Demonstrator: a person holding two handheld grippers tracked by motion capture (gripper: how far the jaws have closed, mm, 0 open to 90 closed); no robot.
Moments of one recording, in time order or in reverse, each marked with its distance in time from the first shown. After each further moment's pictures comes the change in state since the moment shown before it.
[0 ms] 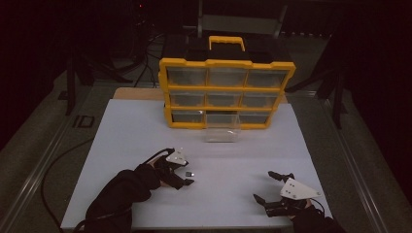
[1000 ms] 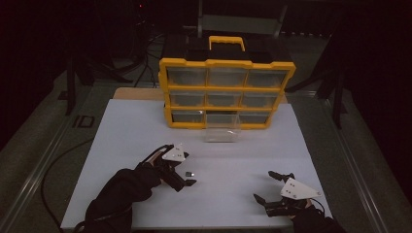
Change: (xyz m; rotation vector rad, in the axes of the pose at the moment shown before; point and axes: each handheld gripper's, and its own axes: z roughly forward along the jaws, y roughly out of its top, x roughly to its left) left arm -0.009 0.018 -0.020 -0.123 -0.006 0.004; right arm 0.000 0.000 0.000 -0.002 -0.003 0.010
